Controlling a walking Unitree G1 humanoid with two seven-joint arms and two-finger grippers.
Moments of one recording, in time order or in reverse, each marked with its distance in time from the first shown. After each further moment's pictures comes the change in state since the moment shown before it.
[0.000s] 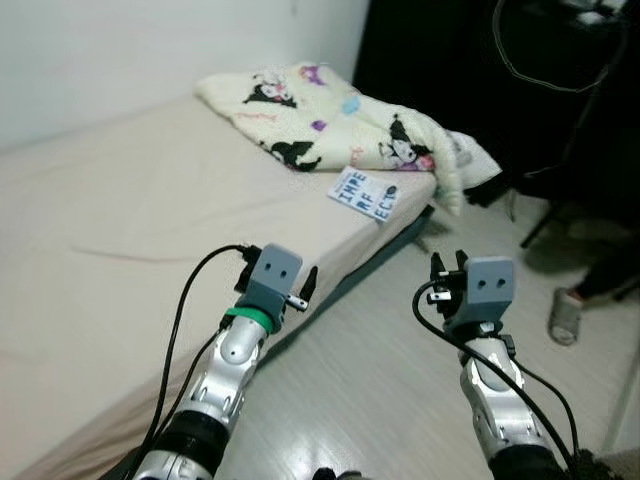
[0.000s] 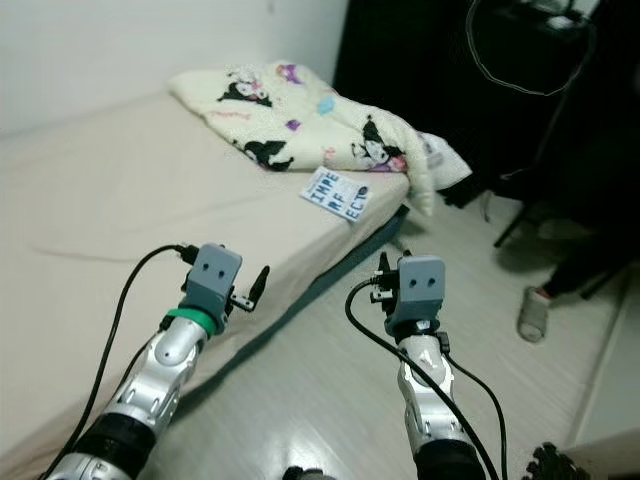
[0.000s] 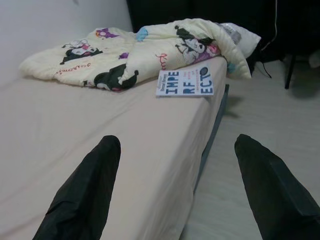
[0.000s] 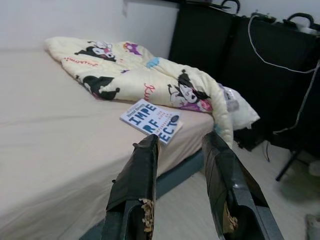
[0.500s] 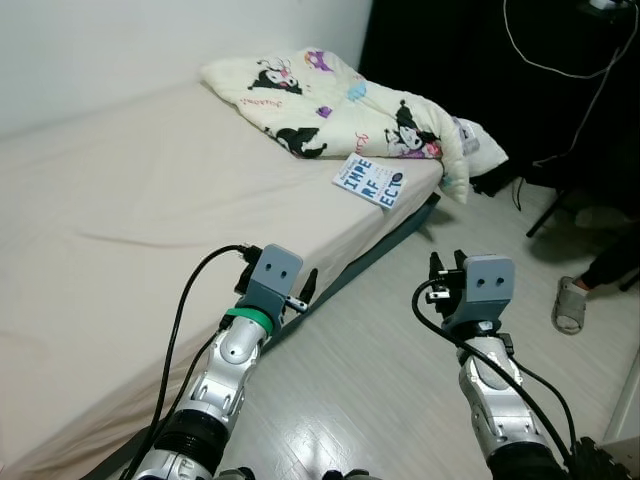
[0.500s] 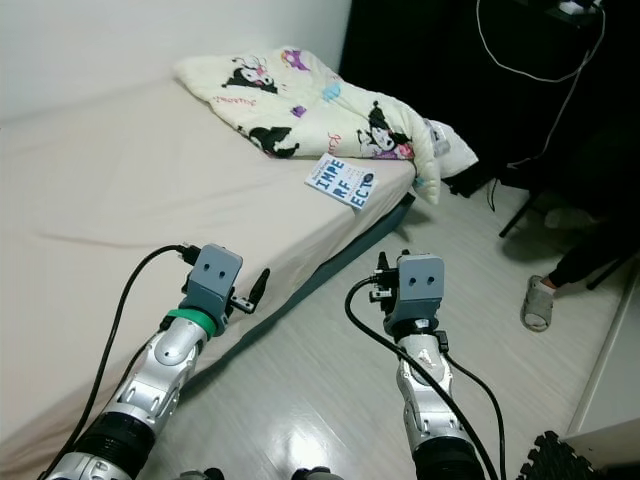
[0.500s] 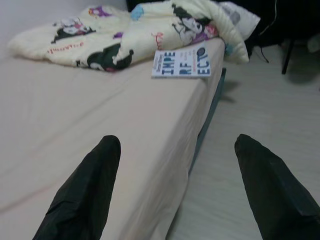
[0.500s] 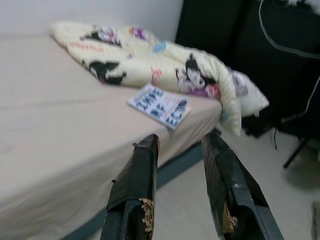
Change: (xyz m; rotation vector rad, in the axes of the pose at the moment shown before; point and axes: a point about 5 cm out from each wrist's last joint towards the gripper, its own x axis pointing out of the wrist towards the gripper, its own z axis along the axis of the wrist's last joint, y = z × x) left arm 0.000 -0.002 -0.004 -0.001 0.034 -0.017; right arm 0.001 0.002 -0.005 0.022 0.030 0.002
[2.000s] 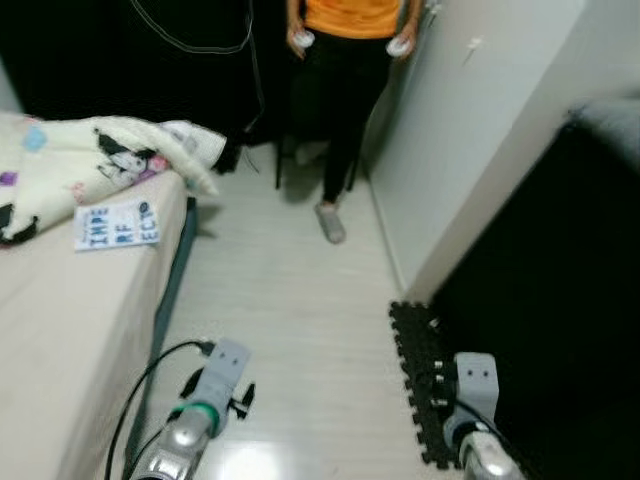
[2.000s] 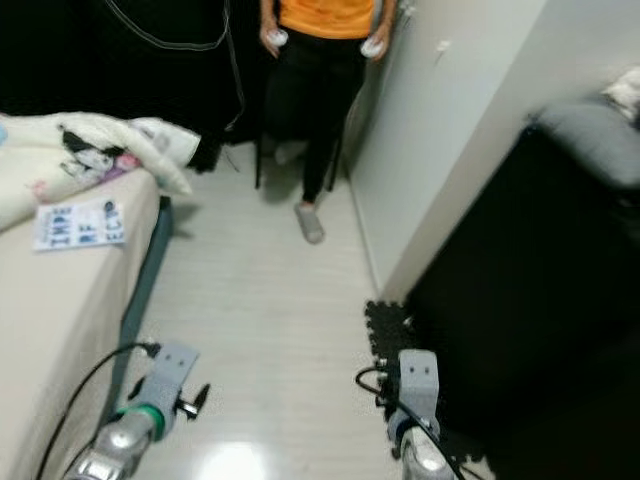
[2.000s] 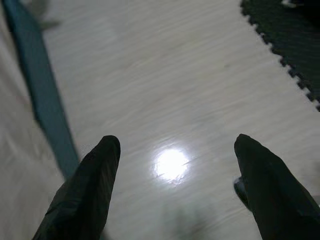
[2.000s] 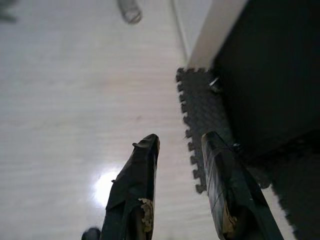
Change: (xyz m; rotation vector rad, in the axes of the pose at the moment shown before) left arm -0.087 0.021 -0.135 0.036 0.582 0.010; right arm -0.088 -0.008 -0.112 0.065 0.570 -0.047
